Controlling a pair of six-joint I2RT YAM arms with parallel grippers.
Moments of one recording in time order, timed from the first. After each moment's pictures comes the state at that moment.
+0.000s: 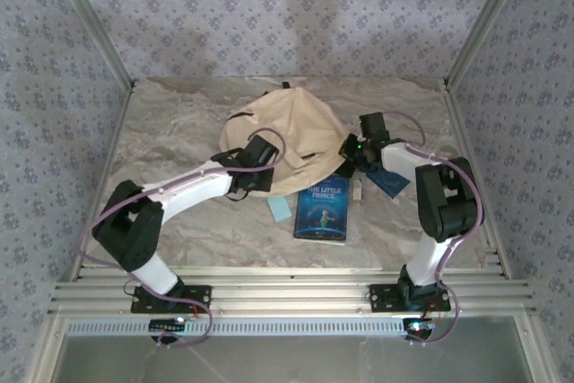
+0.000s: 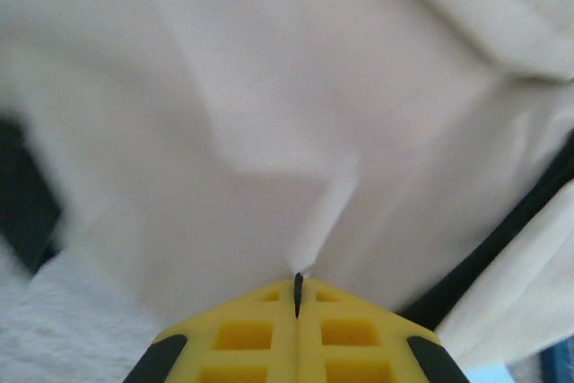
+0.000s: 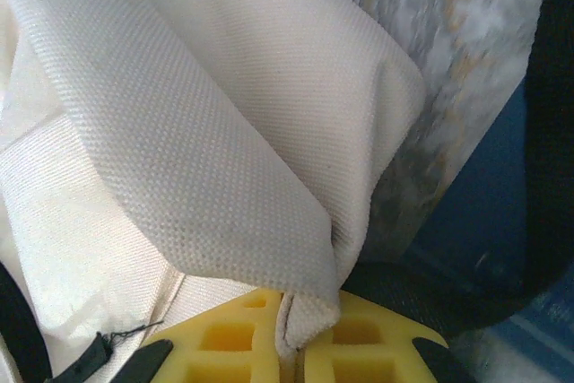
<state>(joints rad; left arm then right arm) -0.71 1.60 1.06 -0.53 -0.22 -0.48 0.22 1.78 1.05 -0.17 -0.21 0.71</state>
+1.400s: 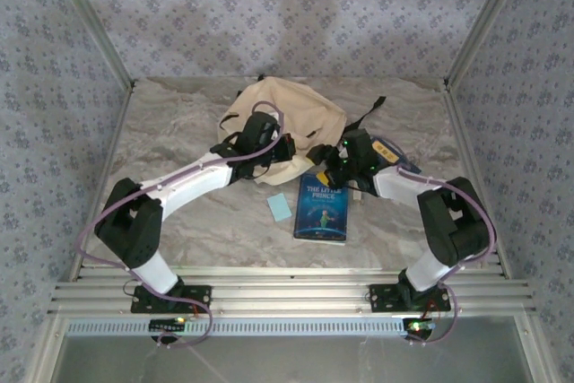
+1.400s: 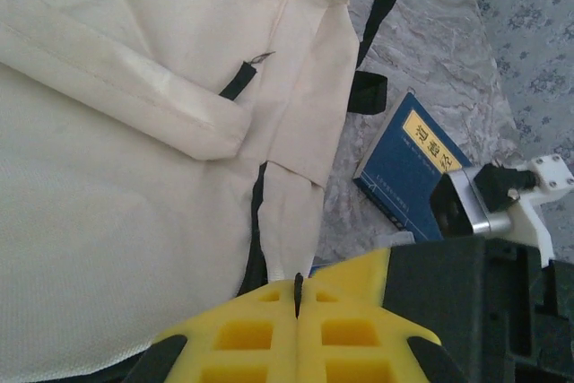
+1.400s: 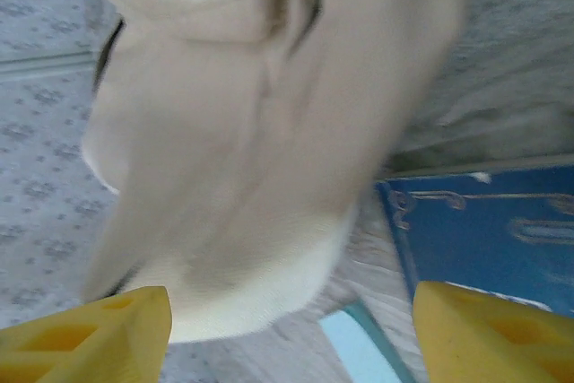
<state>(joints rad) -0.71 1.63 1.16 -0.15 0.06 -0.72 0.43 1.61 0.81 0.14 -0.44 1.26</state>
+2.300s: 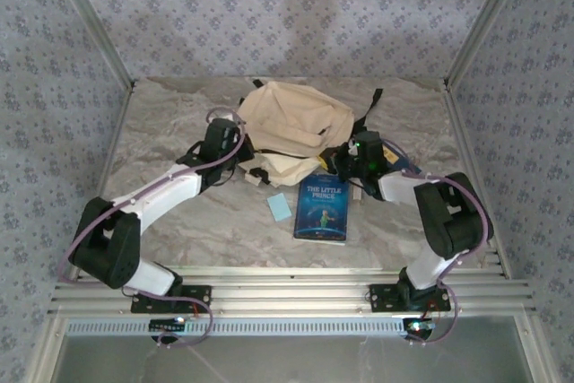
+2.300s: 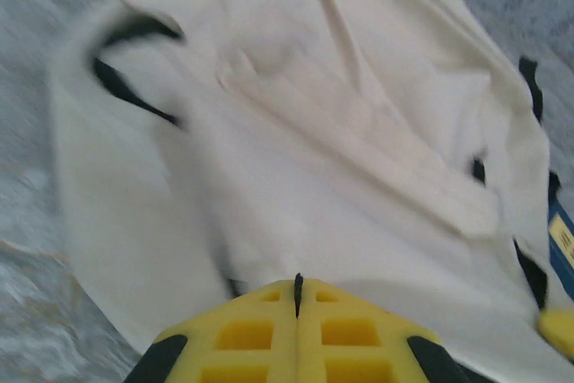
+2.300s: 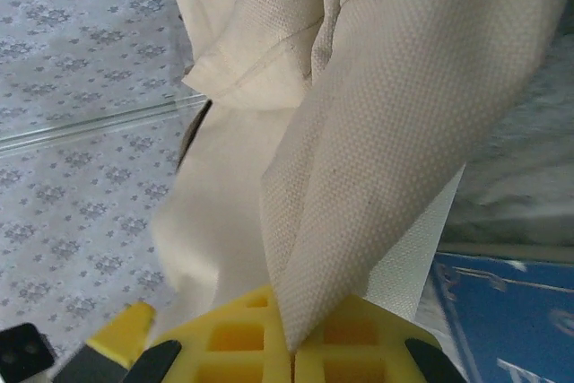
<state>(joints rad) -0.49 1.45 0.93 -0.09 -0.09 -0.68 0.32 1.63 0.70 0.40 -0.50 1.36</state>
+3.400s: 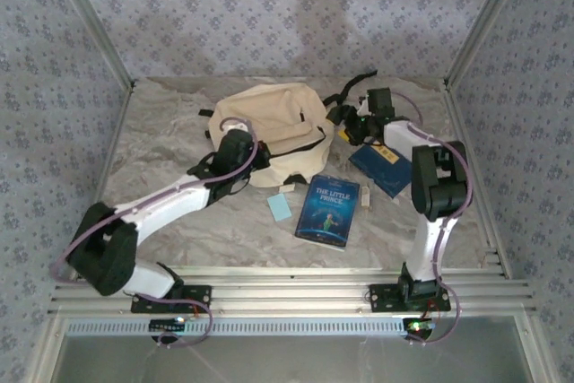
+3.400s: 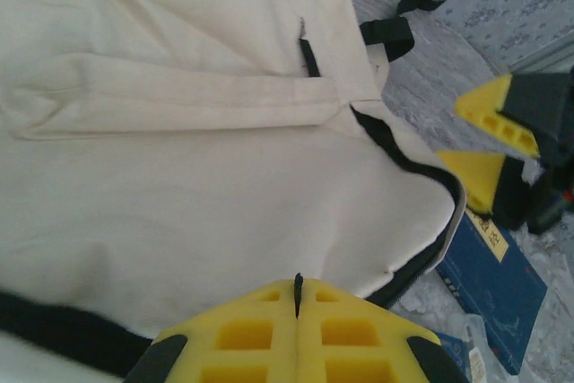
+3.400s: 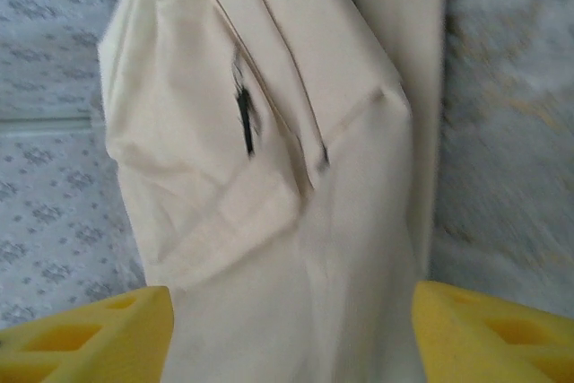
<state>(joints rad) -0.66 1.45 0.90 0.01 -0.11 -0.81 0.16 1.92 1.29 -0.16 -0.54 0.83</state>
